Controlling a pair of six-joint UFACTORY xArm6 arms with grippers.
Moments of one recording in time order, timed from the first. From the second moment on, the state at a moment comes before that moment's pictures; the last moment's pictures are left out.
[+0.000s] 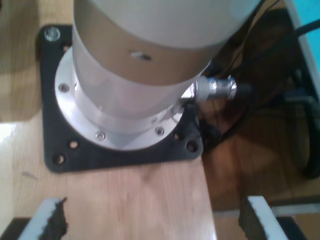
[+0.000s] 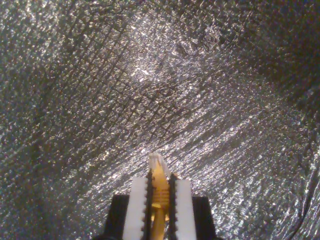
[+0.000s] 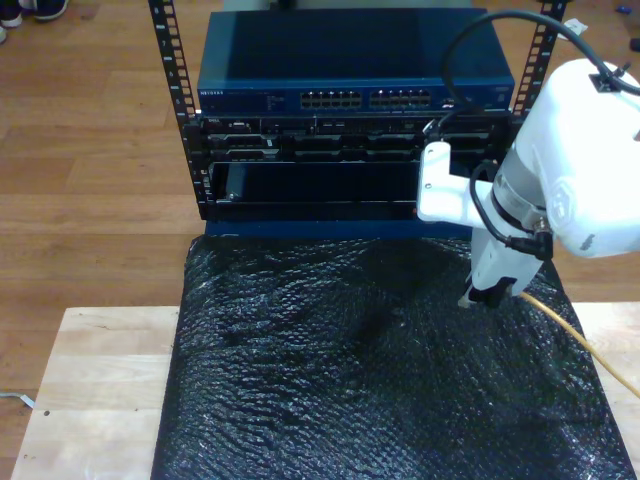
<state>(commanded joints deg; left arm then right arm) 70.1 -29.1 -21.9 4.8 89.1 -196.9 13.7 -17.9 -45.2 3.9 54.9 -67.3</state>
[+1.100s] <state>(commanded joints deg) 81.0 -33.6 -10.7 6.1 69.9 -184.1 14.1 -15.7 -45.2 3.6 50.6 -67.6</state>
